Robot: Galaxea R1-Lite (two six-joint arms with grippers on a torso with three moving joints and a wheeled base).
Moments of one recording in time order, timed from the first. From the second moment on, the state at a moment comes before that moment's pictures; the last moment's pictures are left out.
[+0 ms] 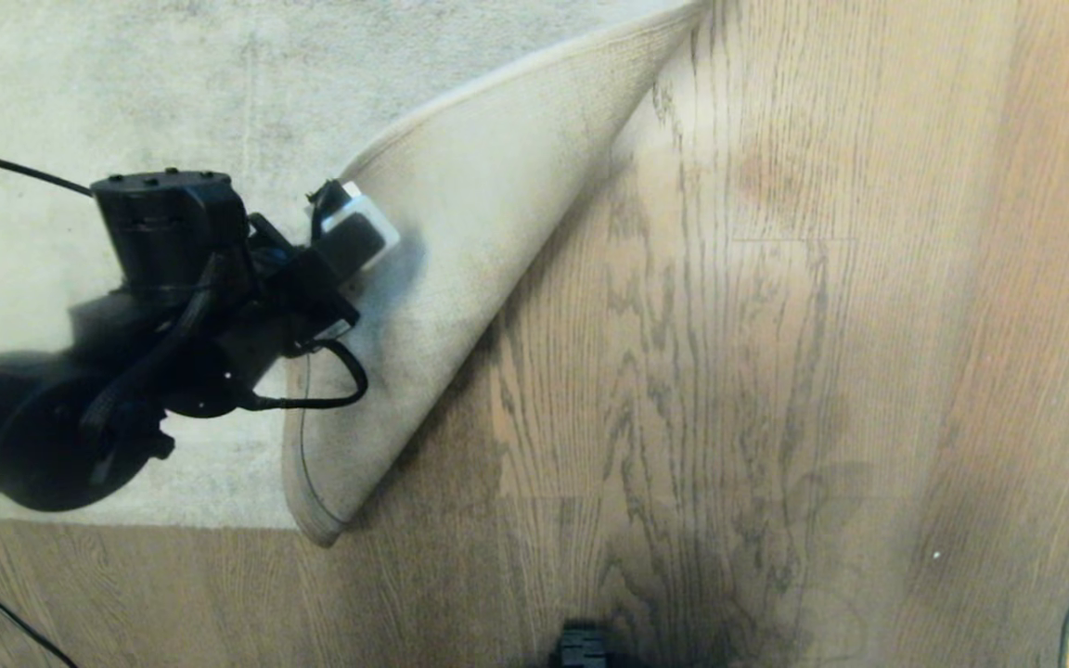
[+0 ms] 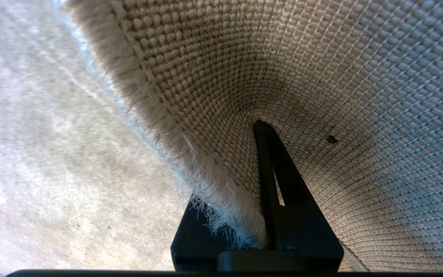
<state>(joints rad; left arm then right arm) -0.39 1.67 -0.91 -0.68 0.49 0.94 0.00 0.01 -0.01 0.01 0.06 -0.14</state>
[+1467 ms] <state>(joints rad) -0.45 1.55 -0.93 -0.69 0.50 0.94 0.00 0.00 0.00 0.01 0.05 -0.11</state>
